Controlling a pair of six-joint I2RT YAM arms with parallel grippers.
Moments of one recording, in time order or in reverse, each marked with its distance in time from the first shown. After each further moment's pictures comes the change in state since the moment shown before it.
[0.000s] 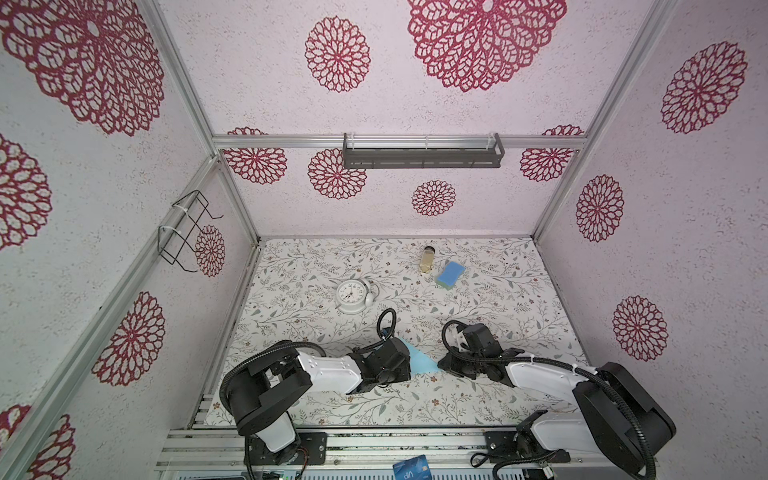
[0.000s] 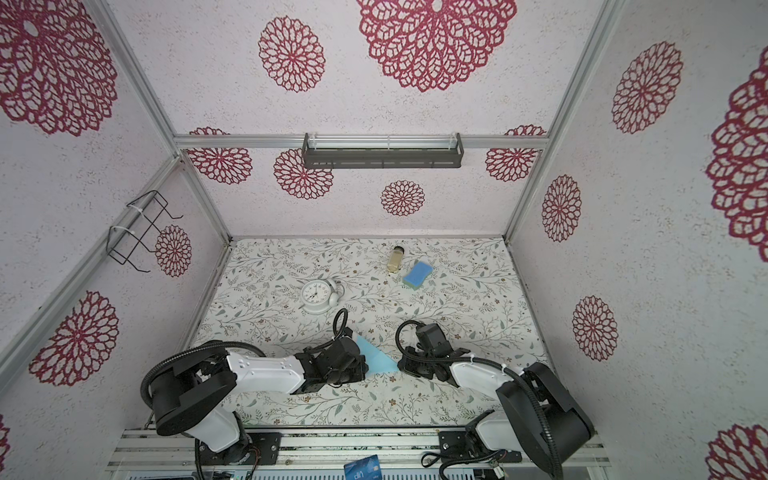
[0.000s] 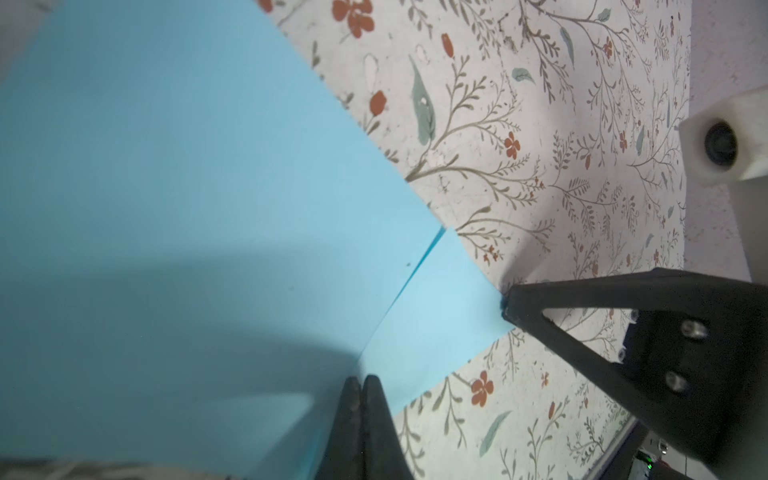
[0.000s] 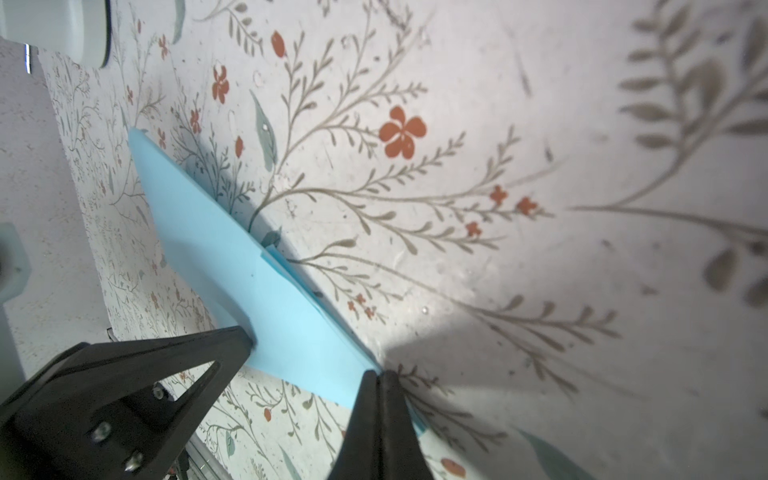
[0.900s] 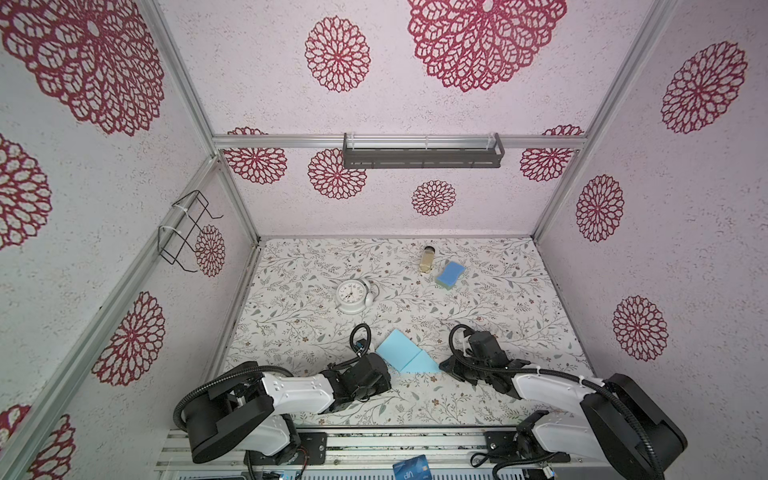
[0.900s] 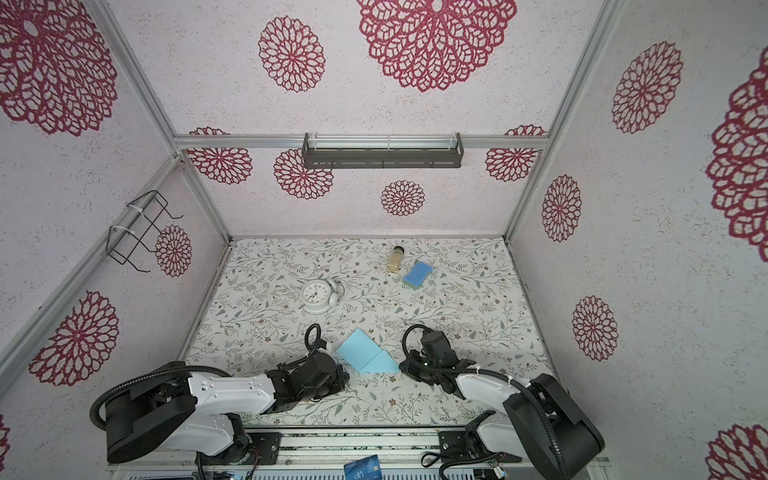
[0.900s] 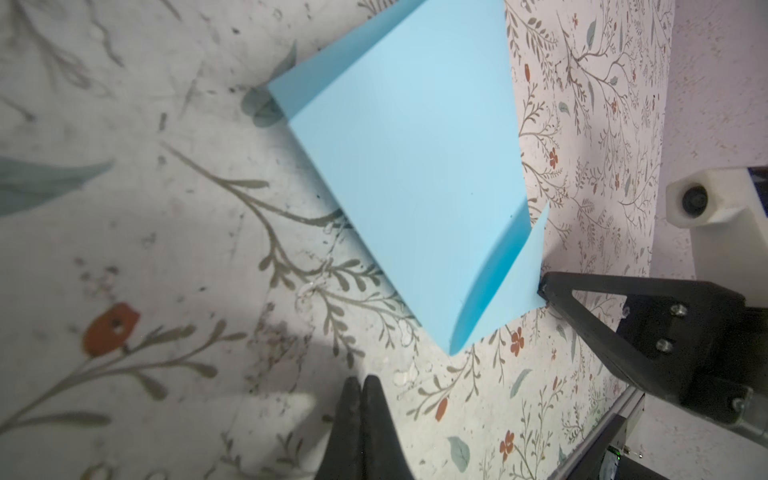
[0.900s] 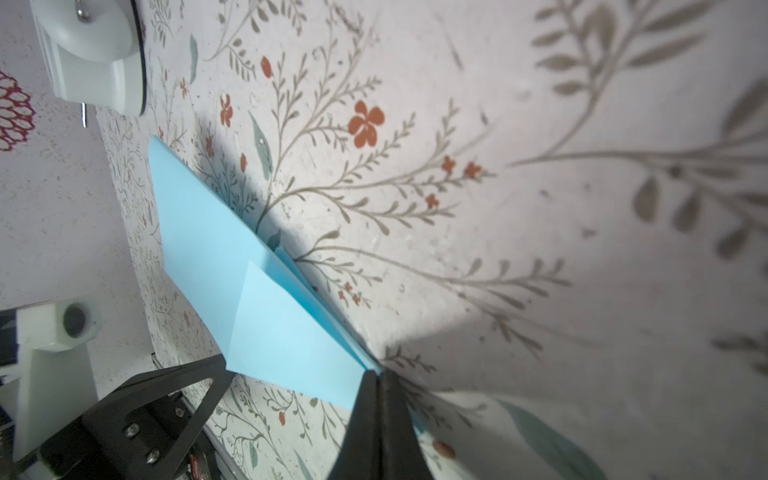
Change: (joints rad) left arm -0.015 -0.226 -0.246 0.064 -0.065 -0.176; right arm 0.025 -0.101 -0.130 0.134 0.035 0.185
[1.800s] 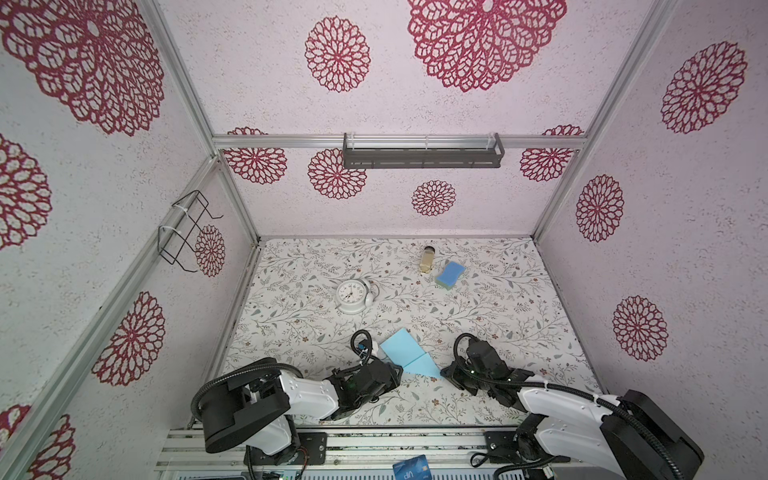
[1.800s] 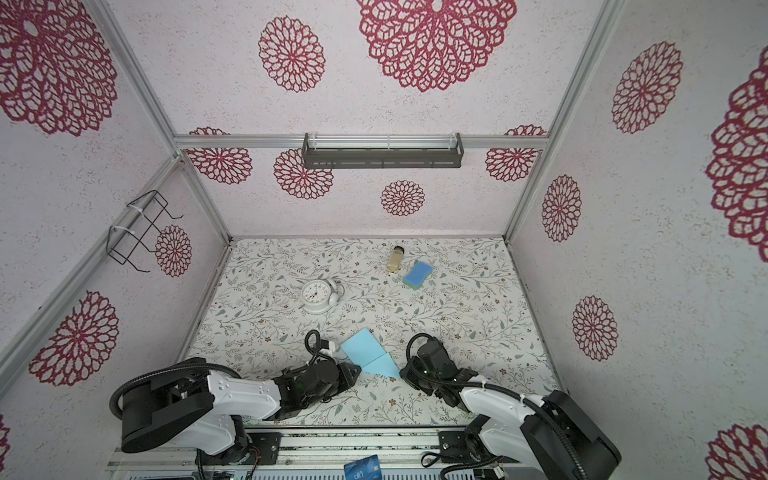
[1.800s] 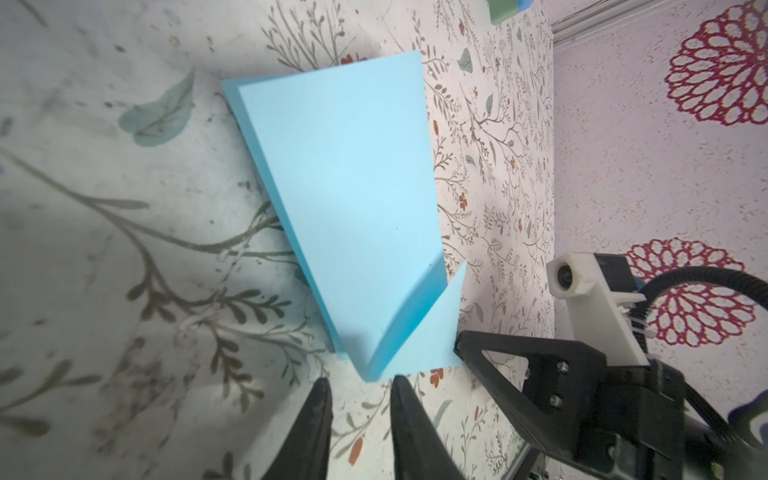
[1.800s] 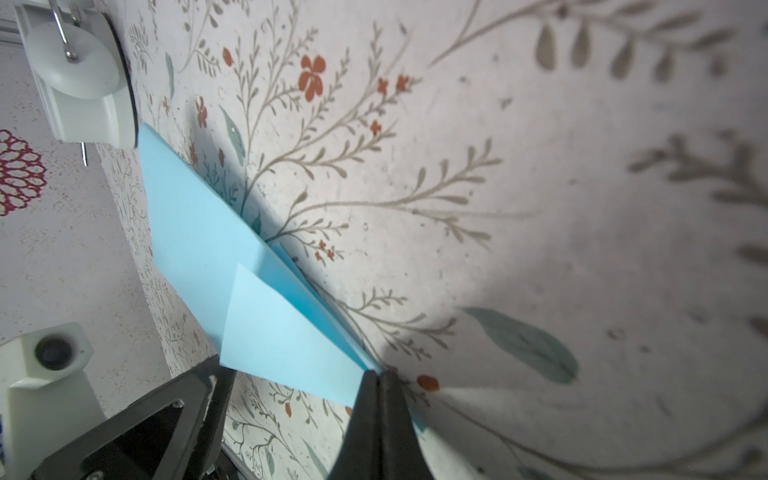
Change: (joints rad) left arm -0.076 0.118 -0.029 0.319 -0.127 -0.106; right arm 0.107 -0.099 -0.037 -0.046 0.119 0.196
